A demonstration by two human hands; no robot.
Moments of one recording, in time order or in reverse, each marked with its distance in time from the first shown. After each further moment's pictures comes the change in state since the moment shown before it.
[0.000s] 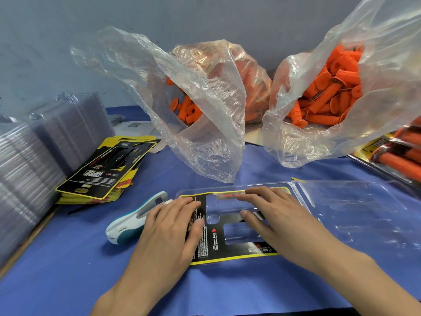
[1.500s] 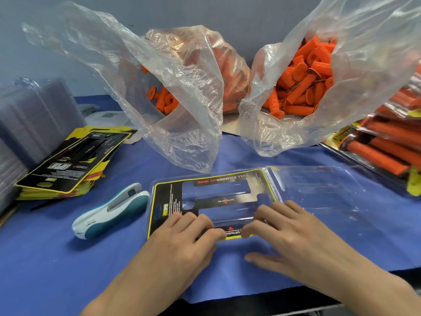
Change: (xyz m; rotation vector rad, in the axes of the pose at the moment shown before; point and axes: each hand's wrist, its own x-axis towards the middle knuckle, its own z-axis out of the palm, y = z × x) left_hand -0.003 0.037 0.017 0.083 0.149 0.628; right_hand -0.063 0.025 -0.014 -0.280 0.196 -0.389
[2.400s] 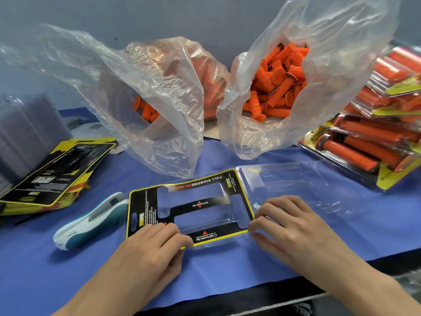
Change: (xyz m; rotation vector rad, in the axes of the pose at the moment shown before) left_hand -0.004 -0.001 -0.009 -0.069 -0.084 -0.062; right_hand -0.032 0.026 0.001 -0.095 0.253 0.047
